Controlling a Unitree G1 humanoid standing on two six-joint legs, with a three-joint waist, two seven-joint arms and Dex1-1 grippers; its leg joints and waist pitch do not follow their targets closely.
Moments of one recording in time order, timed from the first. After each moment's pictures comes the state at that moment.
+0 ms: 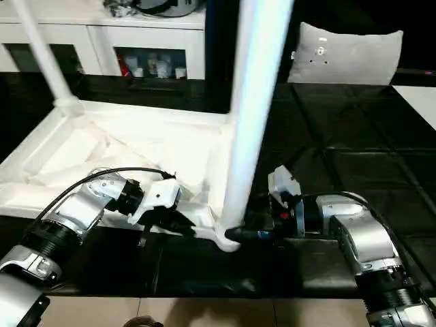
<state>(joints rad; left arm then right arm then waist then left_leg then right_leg) -0.64 0.37 -0.41 0.59 0.03 -0.07 -1.44 -0.32 -0.57 0.14 0.17 0.36 0.31 1.41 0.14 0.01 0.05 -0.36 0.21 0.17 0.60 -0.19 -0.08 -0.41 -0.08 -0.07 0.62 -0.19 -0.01</state>
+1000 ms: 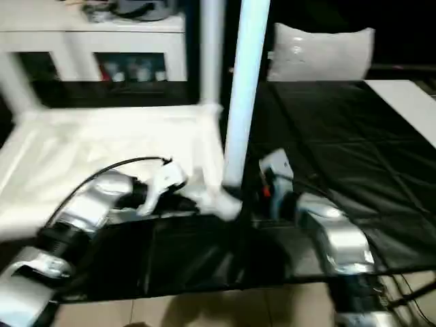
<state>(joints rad) -0.64 0.20 -0.29 0.57 0.08 0.28 -1.00 -0.34 -0.25 -0.01 0.13 0.24 0.50 0.67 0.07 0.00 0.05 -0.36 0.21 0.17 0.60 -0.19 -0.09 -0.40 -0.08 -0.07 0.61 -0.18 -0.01</state>
